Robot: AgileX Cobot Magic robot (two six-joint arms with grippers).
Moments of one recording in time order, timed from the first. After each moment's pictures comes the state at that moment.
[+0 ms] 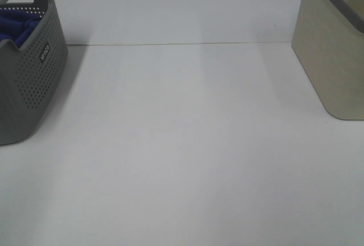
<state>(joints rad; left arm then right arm) -0.02 0.30 -0.77 0.02 1.16 0.38 0.03 0.00 -0.45 0.09 1.11 -0.12</state>
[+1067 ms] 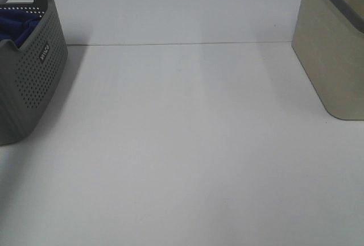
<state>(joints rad) 0.09 1.89 -1.75 0.31 1.20 1.09 0.03 0.00 -0.45 0.09 1.11 -0.12</state>
